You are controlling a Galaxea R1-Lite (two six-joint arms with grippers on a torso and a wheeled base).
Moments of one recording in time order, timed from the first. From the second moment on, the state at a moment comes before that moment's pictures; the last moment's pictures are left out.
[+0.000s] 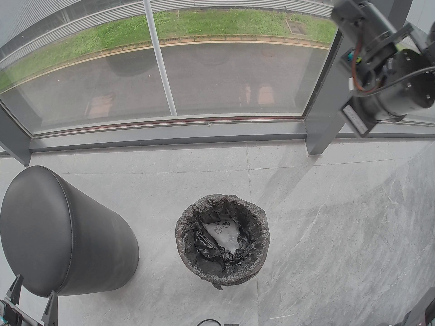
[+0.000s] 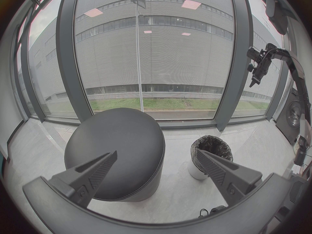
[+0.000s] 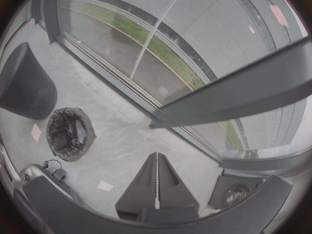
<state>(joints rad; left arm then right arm) 0.00 0.02 -0.02 0.02 0.00 -0.02 0.71 1.78 -2.00 0.99 -0.85 -0.19</state>
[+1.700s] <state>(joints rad) 0.00 0.02 -0.02 0.02 0.00 -0.02 -0.21 0.58 -1.73 0.99 -0.30 -0.29</state>
